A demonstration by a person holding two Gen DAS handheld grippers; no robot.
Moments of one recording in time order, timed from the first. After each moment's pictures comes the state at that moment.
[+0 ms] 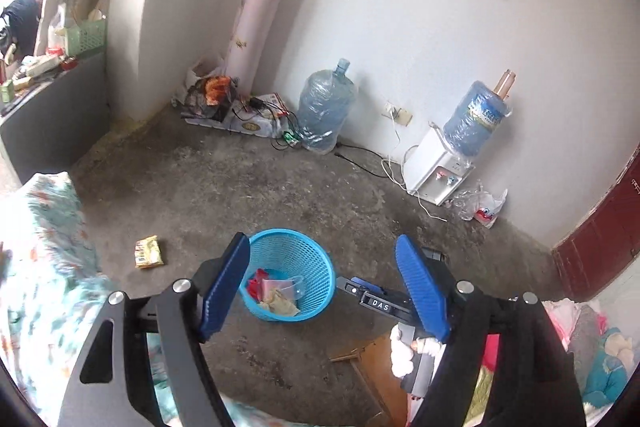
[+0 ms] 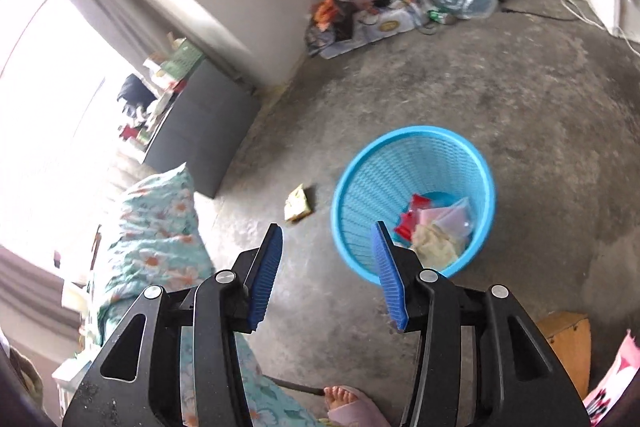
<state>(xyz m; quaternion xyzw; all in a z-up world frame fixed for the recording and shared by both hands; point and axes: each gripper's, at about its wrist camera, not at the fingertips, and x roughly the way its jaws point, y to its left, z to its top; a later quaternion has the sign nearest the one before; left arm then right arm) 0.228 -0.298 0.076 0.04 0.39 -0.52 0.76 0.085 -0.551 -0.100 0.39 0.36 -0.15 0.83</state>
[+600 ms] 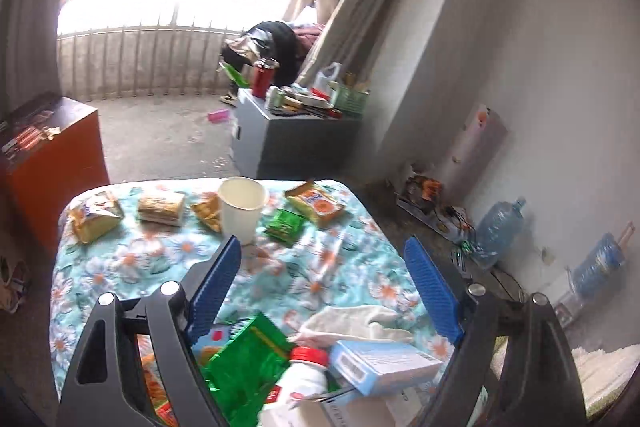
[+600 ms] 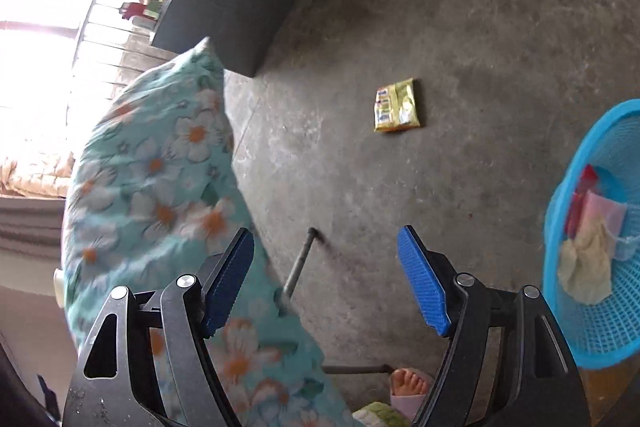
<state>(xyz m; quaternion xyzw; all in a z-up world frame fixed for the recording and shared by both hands) 0.221 0.120 0.096 -0.12 0.30 -0.18 0.93 0.376 -0.484 -0.231 0.42 0.55 0.01 0.72</state>
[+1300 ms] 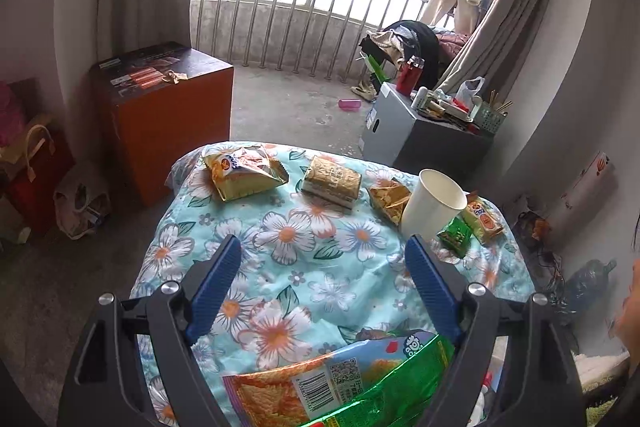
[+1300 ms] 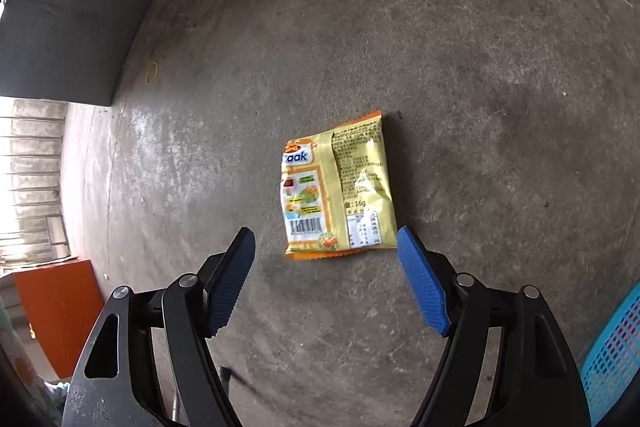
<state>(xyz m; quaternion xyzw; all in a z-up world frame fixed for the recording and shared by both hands) 0.252 0.220 0.025 -0.15 0.35 0.03 0.92 0.562 -0.478 -0.462 0.36 0.62 -0.12 0.69</state>
